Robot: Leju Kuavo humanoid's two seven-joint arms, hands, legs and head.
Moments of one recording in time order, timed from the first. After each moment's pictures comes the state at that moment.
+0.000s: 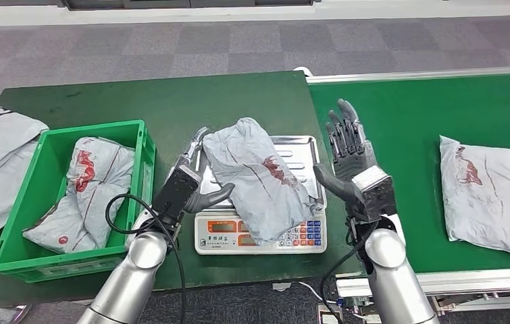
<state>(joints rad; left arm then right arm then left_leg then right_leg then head) -0.37 -0.11 -0.35 -1.24 -0.37 0.08 -0.24 -0.27 0.00 0.24 -1.44 0.22 -0.14 -0.35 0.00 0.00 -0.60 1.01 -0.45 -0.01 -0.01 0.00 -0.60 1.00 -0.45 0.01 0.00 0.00</state>
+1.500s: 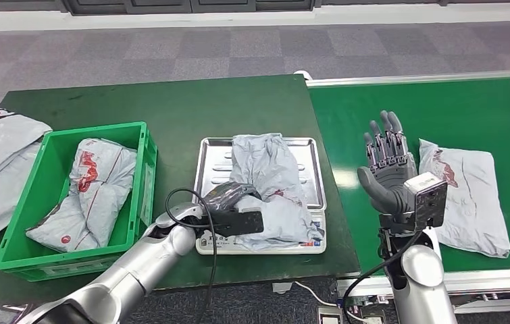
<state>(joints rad) -0.64 -0.10 -0.65 -0.68 -0.67 -0.13 -0.30 -0.16 -0.02 0.08 -1.57 0.14 -0.07 -0.26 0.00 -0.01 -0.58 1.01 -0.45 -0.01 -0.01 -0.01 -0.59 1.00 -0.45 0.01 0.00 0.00</state>
